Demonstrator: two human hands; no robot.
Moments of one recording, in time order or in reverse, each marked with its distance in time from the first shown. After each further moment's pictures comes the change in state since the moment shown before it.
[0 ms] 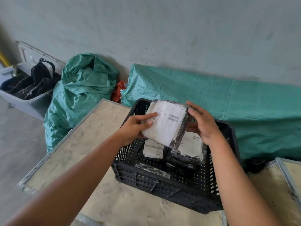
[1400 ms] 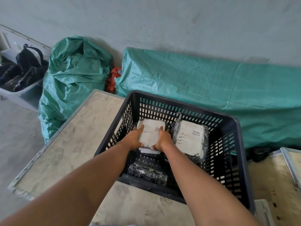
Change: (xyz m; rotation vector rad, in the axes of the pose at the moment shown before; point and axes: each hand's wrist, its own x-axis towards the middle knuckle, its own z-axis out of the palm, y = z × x) left_hand 0.080 -0.125 -0.030 1.086 0.038 -0.385; right_hand 0.060 0.146 0.095 -0.976 -0.161 0.522
